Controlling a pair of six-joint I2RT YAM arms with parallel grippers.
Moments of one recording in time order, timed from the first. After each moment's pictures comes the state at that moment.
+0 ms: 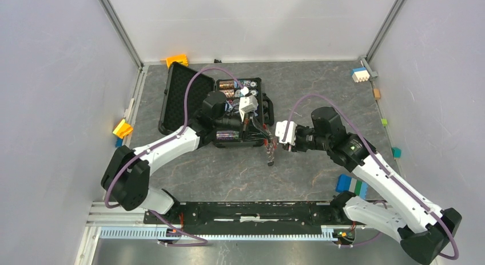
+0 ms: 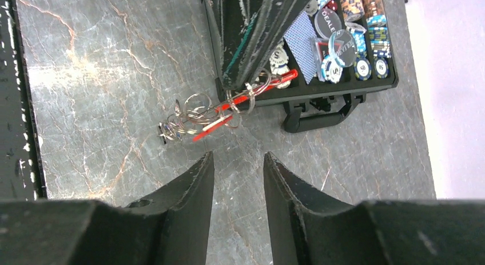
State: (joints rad) left arm -0.66 1.46 0.93 0.29 0.99 -0.08; right arm 0.64 0.94 0.92 -0.58 -0.40 -0.76
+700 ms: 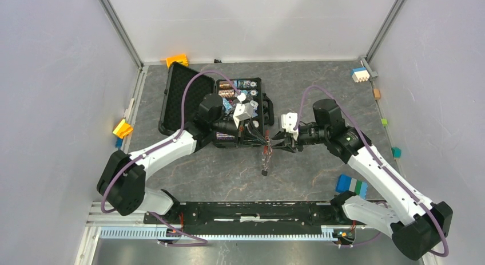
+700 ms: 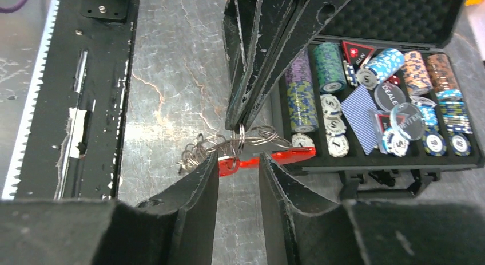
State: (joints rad) left arm -0.66 1.40 0.89 0.30 1.14 0.02; right arm 0.52 1.00 0.92 -0.50 -0.84 -0.67
